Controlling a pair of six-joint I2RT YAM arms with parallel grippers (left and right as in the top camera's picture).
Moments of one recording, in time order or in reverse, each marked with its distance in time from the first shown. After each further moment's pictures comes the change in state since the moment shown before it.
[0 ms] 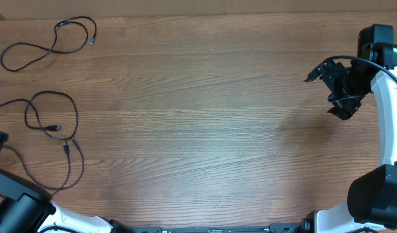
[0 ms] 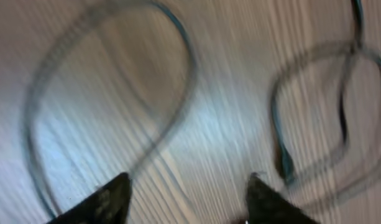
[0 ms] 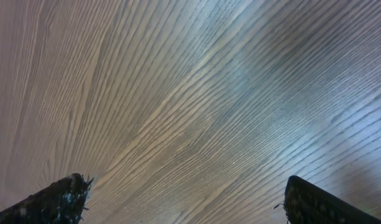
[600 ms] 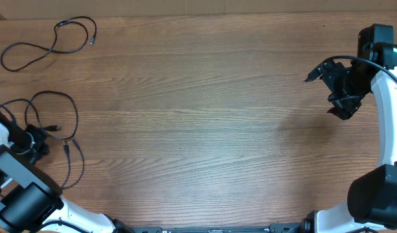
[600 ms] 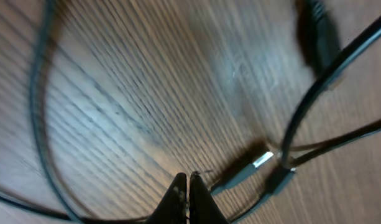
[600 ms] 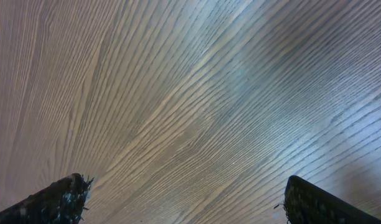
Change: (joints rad) left arm -0.188 0.000 -0.228 -0.005 -0.061 0.017; right arm 0.000 0.000 0.000 -0.001 0.000 0.000
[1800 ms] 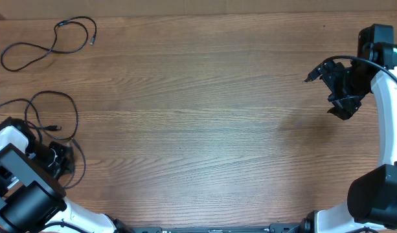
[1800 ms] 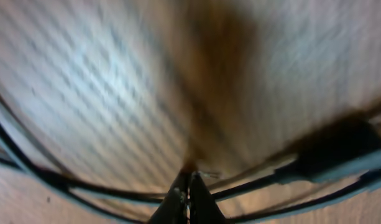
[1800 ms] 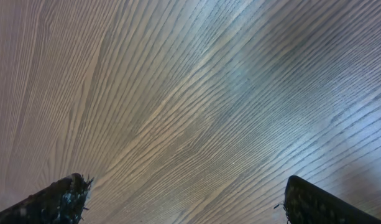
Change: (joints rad) left arm -0.025 -0.025 -0.209 -0.009 -0.020 -0.150; right arm 0.000 0.000 0.000 0.000 0.000 0.000
